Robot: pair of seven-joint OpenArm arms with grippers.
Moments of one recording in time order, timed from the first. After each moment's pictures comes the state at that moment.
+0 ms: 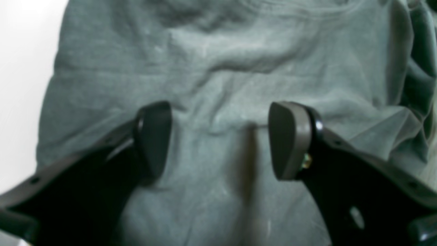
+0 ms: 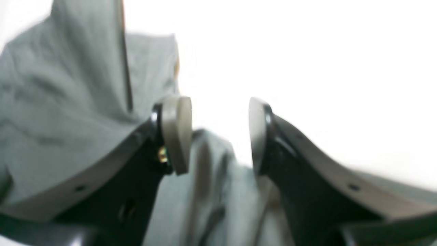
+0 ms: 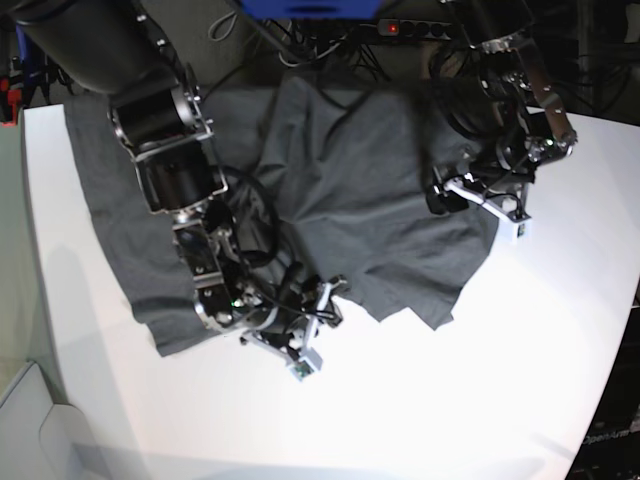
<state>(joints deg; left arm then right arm) 4.3 2.9 -27.6 90.7 -23.1 -17.5 60.6 30.7 -1.8 -15.6 52.1 9.4 26.0 -33.9</state>
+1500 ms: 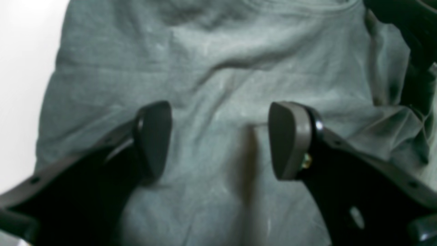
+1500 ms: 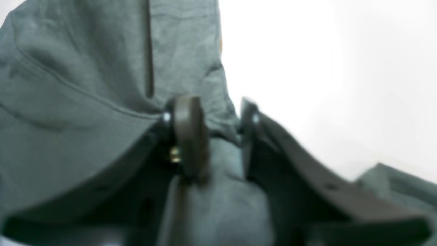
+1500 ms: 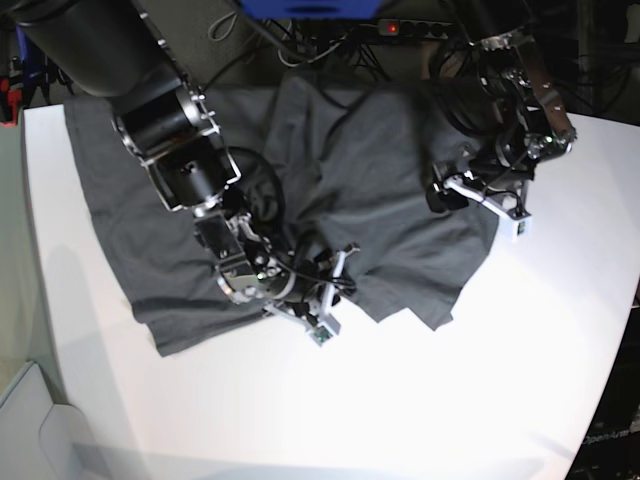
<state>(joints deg) 5.0 3.0 -27.6 91.1 -23.1 -17.5 60.1 31.6 -2.3 -24.2 38.2 10.1 26.0 -21.3</state>
